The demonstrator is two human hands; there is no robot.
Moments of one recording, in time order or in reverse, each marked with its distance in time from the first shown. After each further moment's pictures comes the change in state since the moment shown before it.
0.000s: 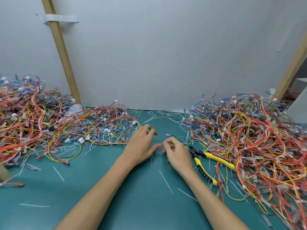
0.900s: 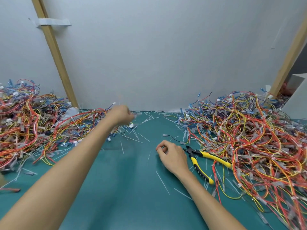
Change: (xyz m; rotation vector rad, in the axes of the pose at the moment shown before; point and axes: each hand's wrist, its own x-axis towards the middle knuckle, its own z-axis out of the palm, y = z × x) left_hand 0.068 -0.035 -0.096 -0.029 -0.310 -0.530; right_hand 0.004 0.010 0.005 -0.183 -0.043 -0.018
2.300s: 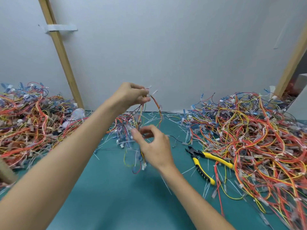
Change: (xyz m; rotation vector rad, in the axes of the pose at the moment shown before) left_hand -0.023 0.048 -0.049 -1.161 0.062 0.045; right_hand -0.028 -0.094 -0.017 0.553 0.097 -0.192
